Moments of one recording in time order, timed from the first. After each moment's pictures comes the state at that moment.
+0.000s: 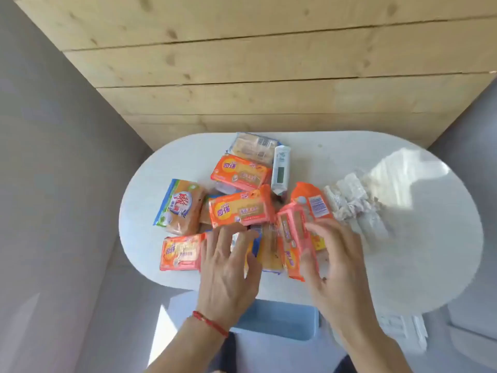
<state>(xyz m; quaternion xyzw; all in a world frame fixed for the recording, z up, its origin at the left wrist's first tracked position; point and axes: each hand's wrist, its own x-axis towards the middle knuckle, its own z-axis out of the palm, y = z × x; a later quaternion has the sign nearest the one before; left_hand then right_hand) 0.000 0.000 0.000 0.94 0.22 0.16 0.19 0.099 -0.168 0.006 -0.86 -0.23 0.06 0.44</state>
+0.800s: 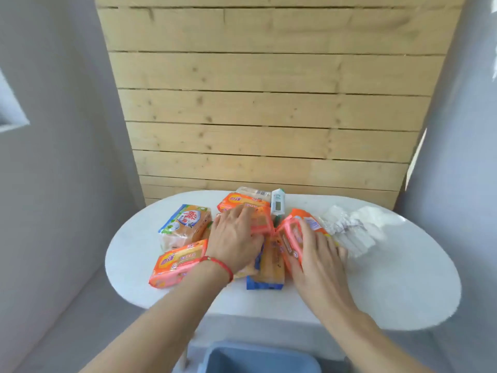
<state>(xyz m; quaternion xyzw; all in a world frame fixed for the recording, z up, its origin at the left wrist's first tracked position) 0.020 0.031 -0.034 0.96 0.19 0.15 0.16 0.063 -0.141 -0.065 -0.93 -0.28 -0.15 0.19</state>
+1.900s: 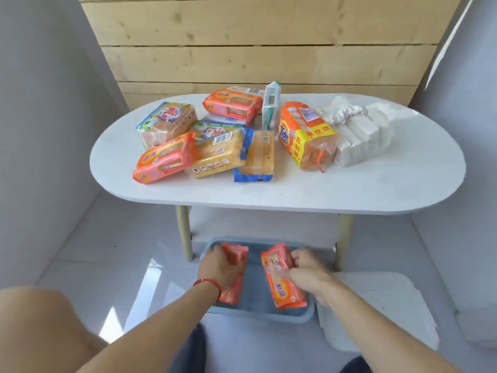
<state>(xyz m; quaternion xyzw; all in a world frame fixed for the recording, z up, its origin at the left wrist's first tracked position) -0.095 -0.022 -0.283 0.87 0.40 -0.05 0.30 0.011 -0.210 -0.264 -0.83 -0.07 0.39 0.39</state>
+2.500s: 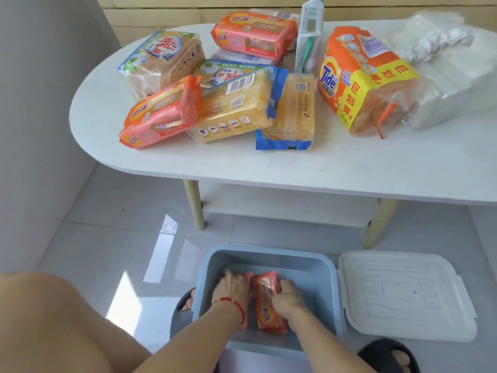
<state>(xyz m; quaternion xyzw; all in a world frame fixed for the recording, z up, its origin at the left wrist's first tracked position) -0.140 -0.052 -0.387 0.89 0.27 -0.36 0.06 -0.073 -0.171 -0.397 -0.84 0.01 0.48 0.27</state>
